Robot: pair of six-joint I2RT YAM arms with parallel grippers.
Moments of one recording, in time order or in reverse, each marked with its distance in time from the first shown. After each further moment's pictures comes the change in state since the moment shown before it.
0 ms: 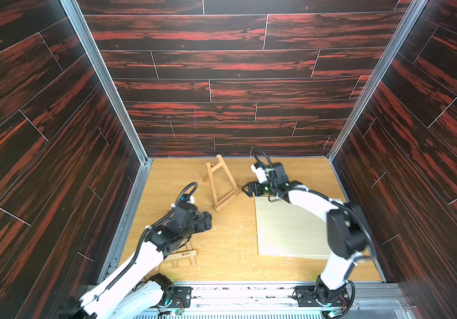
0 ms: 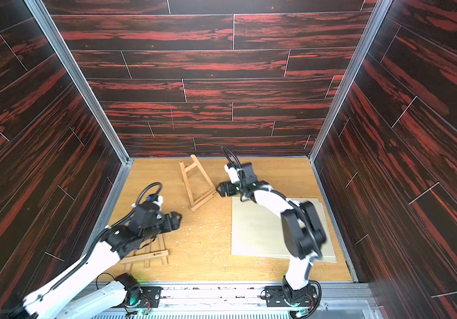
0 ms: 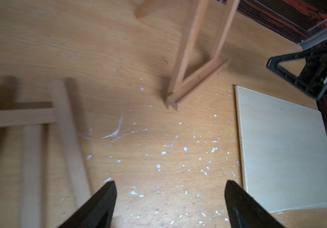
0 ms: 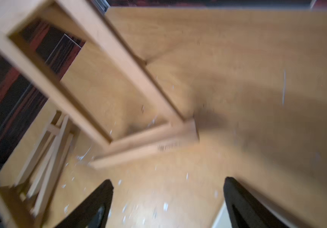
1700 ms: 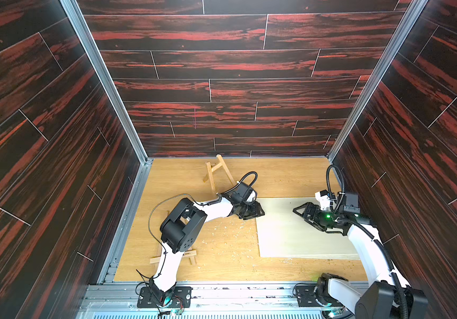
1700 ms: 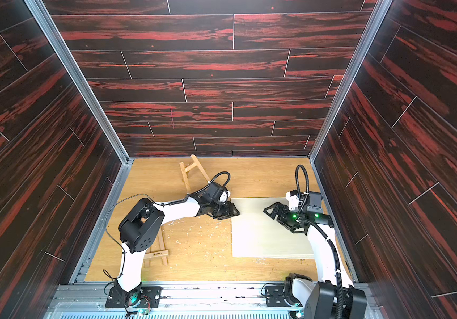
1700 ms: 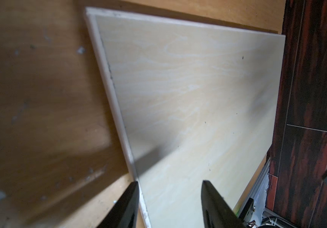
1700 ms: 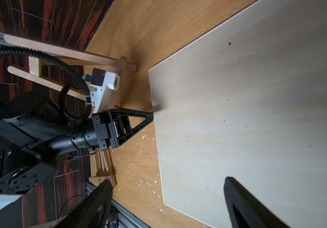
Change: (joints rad) left arm -0.187 1.218 0.693 0.392 0.558 -0.116; right arm -0.620 -0.777 -0.556 -0.550 -0.346 0.150
